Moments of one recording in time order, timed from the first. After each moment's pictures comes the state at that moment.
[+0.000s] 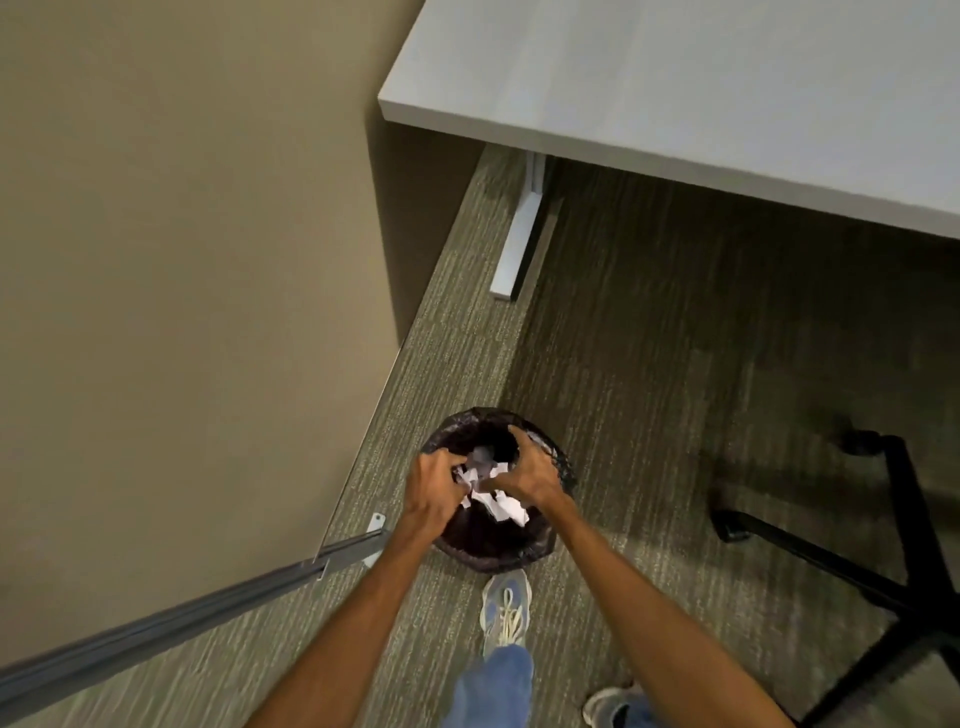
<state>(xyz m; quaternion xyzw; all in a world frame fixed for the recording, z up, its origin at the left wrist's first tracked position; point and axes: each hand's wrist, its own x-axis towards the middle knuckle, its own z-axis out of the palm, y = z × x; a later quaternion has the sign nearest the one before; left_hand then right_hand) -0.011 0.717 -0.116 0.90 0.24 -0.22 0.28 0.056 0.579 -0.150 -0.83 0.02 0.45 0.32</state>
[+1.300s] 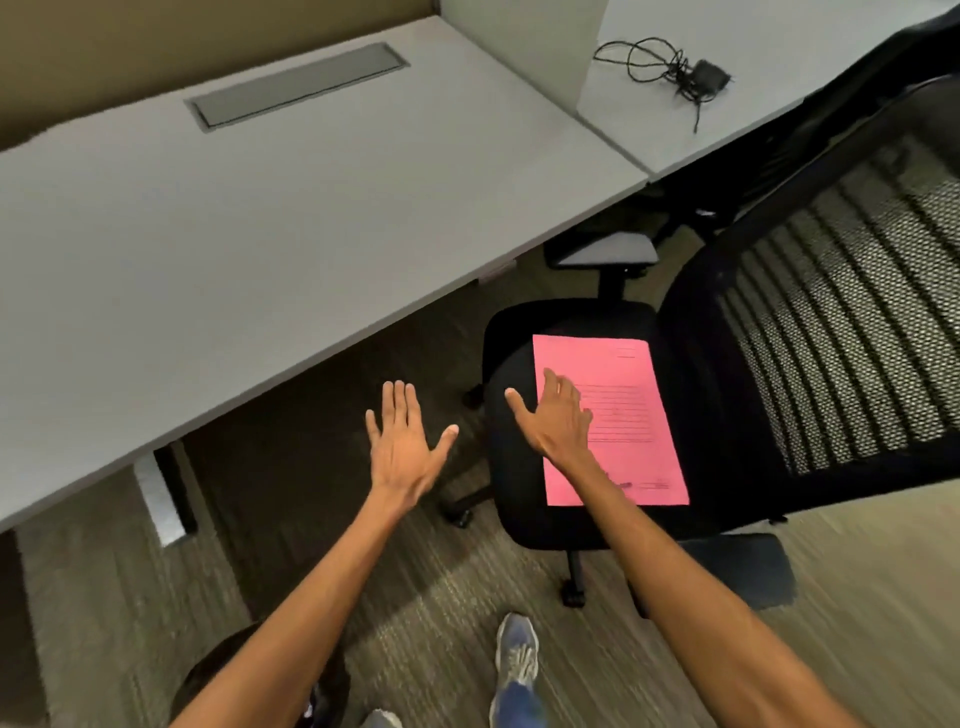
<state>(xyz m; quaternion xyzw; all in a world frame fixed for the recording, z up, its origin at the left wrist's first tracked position) 0.120 0.224 0.101 0.95 -0.26 -0.13 0.14 0.034 0.026 0.113 -0.86 0.41 0.02 0.30</state>
